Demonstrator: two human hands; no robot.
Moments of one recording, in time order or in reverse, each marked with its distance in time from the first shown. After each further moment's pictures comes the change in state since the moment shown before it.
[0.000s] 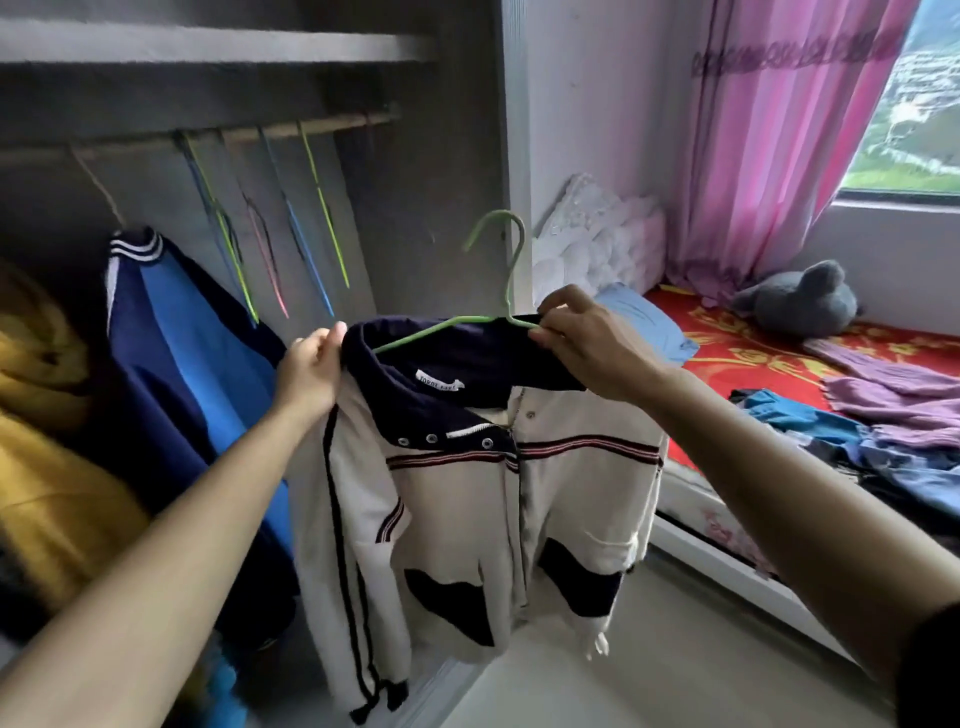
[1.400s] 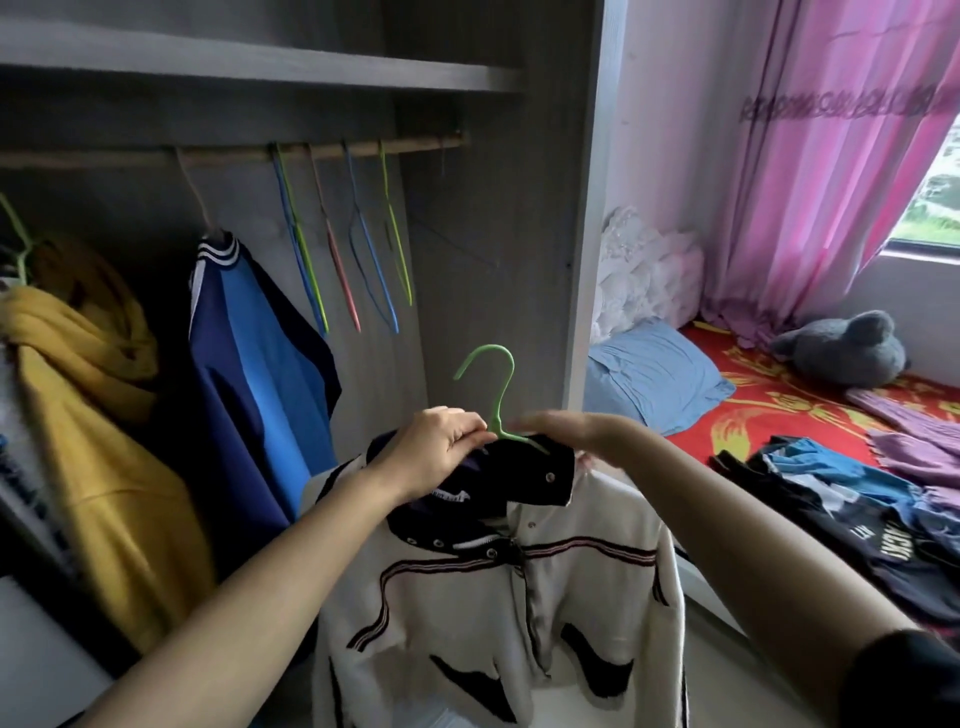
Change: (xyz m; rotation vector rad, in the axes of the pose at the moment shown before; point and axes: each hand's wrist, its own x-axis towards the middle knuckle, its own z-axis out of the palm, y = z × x) left_hand -0.051 -0.001 0.010 0.162 -0.409 0.563; right_hand 0.042 -0.072 0.089 0.560 -0.809 0.770
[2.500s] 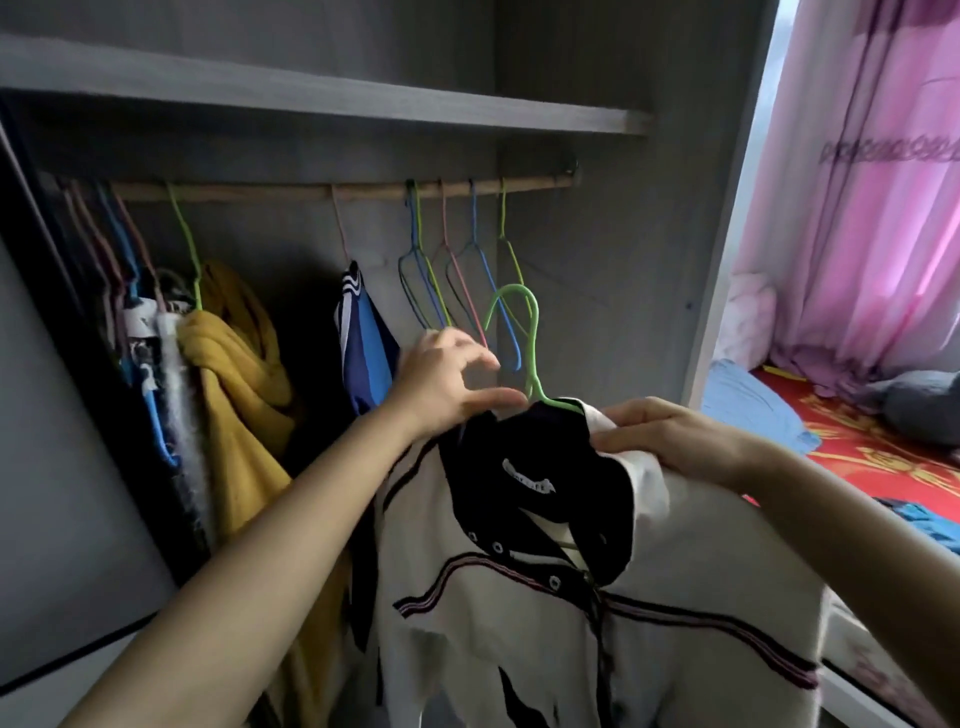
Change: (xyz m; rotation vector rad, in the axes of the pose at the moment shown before) left_hand 0.004 -0.105 -0.145 0.169 0.153 -0.215; right_hand -0.044 -0.101 0.039 0.216 -0.133 -0.532
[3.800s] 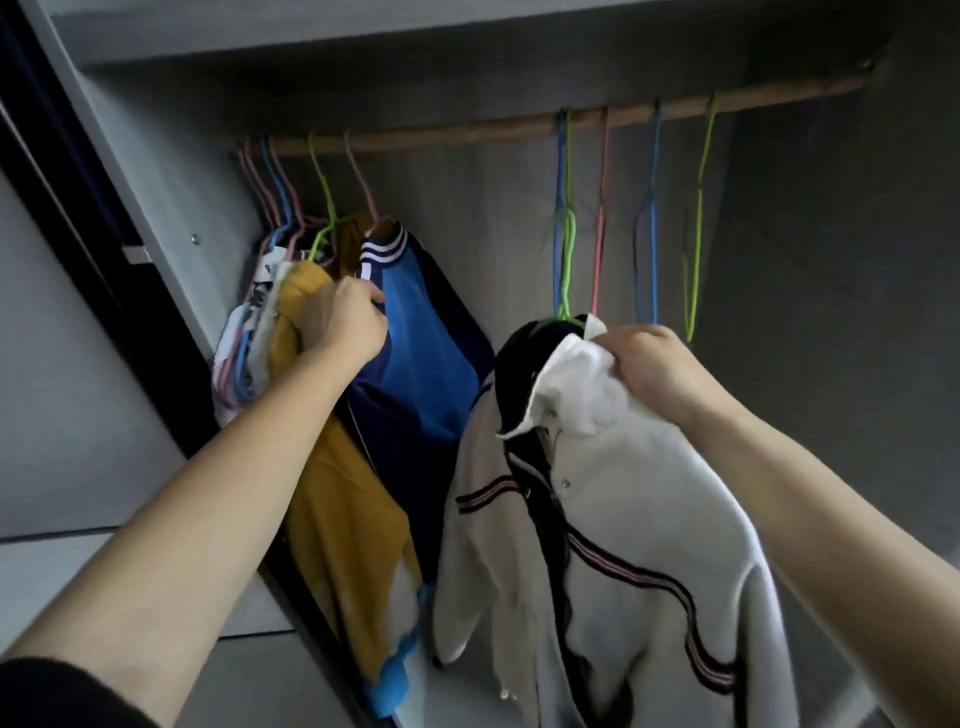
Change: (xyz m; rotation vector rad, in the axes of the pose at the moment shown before) left_hand -0.006 -0.096 -0.073 0.700 0.438 -0.914; right_hand 0.186 -0.019 -0.021 -0.109 0.090 -0.199
